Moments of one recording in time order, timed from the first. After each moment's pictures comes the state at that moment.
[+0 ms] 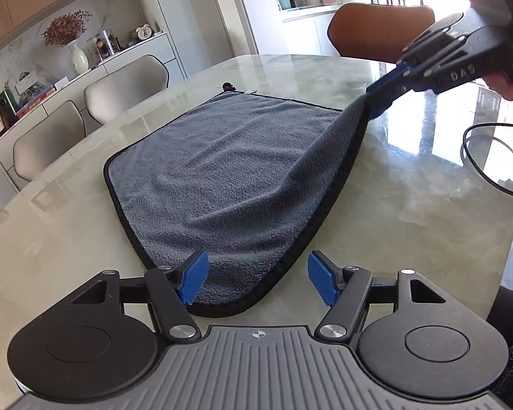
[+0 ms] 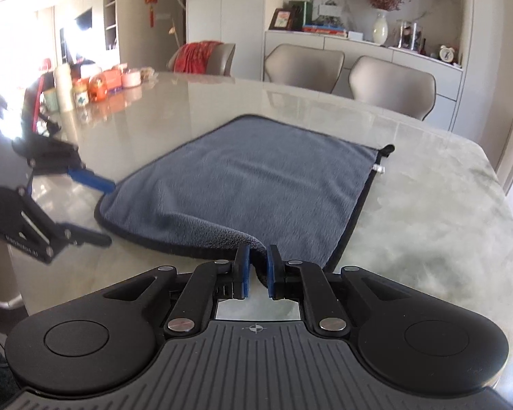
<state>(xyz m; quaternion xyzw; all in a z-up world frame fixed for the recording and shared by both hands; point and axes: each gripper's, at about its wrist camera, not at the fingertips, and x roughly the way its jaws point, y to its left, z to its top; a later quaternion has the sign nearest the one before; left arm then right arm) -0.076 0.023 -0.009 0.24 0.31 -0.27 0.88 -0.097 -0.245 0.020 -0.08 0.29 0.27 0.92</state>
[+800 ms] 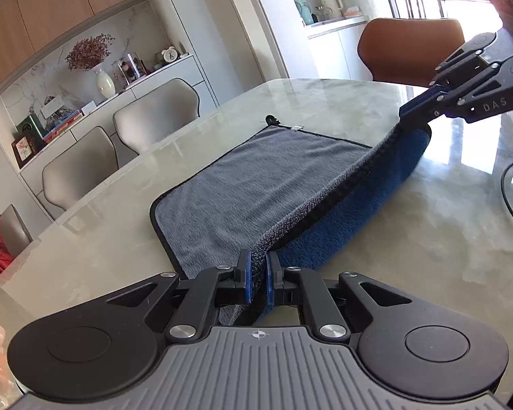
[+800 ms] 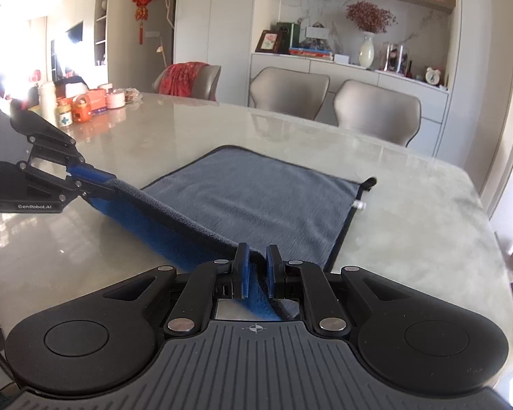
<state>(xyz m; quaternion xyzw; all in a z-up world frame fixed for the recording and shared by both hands) -0.017 0.025 0.034 0.25 0.26 -0.23 0.90 -0.065 -0.236 0.036 -0.11 0.25 0.23 0.93</state>
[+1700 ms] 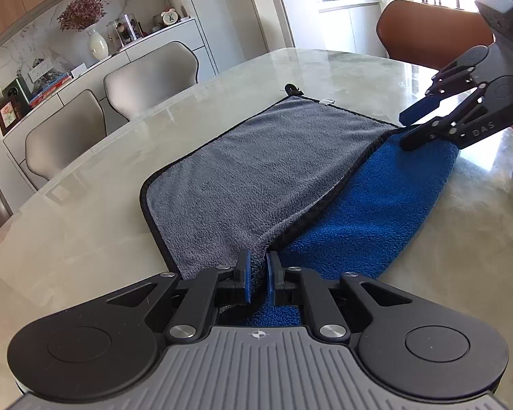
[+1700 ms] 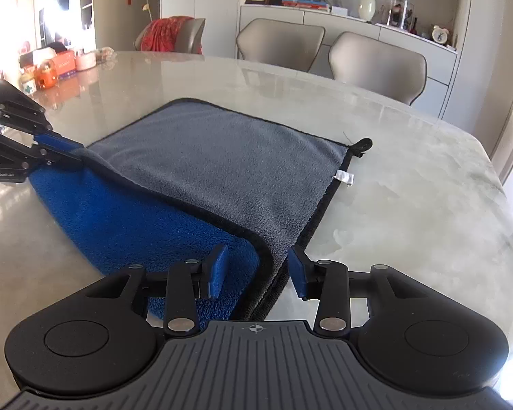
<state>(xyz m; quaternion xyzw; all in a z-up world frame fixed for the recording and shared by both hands) 0.053 0.035 0.005 0.24 0.32 -0.24 0.88 0.036 -0.243 -0.015 -0.12 0.34 0.24 0.90</state>
